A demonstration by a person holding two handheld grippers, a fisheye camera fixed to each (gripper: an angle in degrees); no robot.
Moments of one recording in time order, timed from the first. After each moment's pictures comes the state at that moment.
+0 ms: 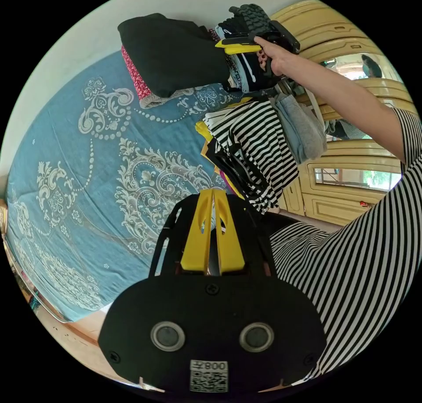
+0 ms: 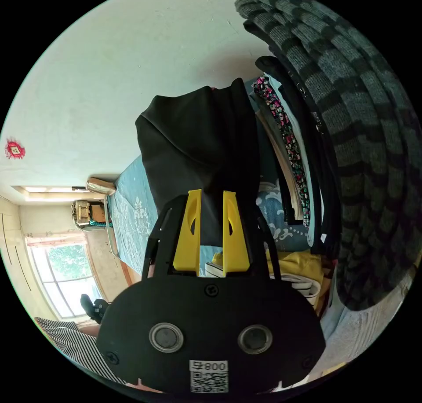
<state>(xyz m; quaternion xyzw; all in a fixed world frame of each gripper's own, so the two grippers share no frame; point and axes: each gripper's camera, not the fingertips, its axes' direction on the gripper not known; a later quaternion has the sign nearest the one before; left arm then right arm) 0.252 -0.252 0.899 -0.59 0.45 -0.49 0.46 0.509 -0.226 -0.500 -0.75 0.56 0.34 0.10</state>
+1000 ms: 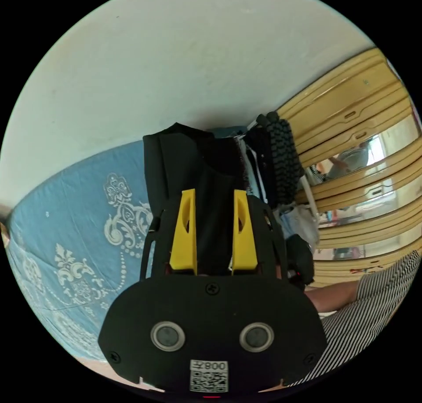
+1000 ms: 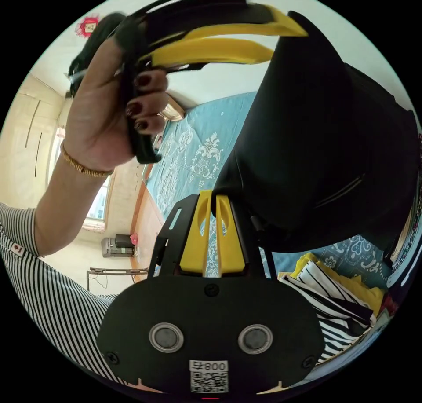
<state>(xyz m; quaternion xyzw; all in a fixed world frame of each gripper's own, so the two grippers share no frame) 0.137 0.033 1.077 -0.51 0.33 -0.57 0.55 0.389 -0.088 -0.310 -0.84 0.28 0.43 0.17</state>
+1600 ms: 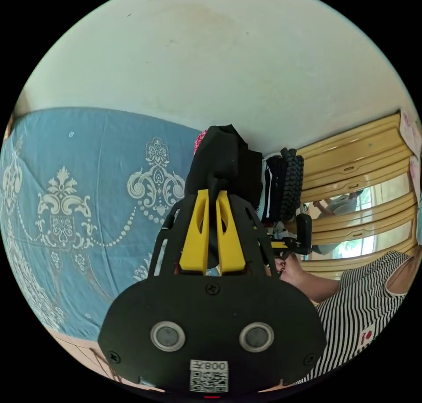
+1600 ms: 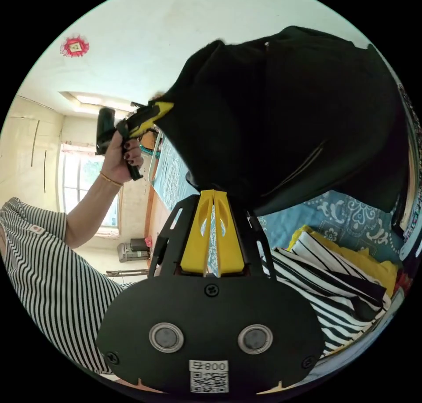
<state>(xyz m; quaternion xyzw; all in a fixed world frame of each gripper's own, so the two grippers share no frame) 0.130 0.168 0.854 -0.43 0.21 -0.75 0.46 0.446 -0.175 -0.301 -0.80 0.33 0.47 0.16</state>
